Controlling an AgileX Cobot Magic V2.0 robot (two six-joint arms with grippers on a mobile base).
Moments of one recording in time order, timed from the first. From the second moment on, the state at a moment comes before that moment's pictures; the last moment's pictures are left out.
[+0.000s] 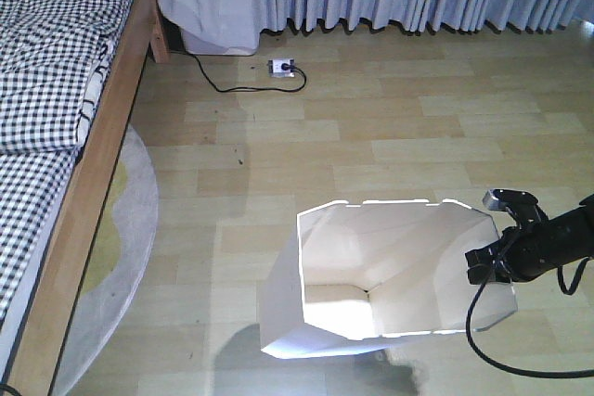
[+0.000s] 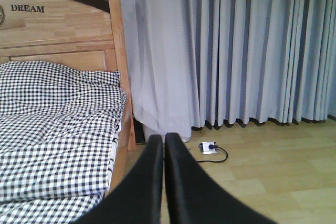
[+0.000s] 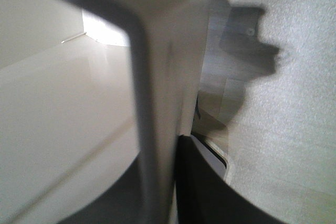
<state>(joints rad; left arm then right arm) 0.01 -0.01 0.03 0.03 0.08 0.00 -0.32 2.28 -0.91 1.03 0.55 -1.42</state>
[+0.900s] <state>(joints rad) 0.01 -0.01 0.03 0.03 0.08 0.00 -0.32 2.28 -0.91 1.03 0.55 -1.42</state>
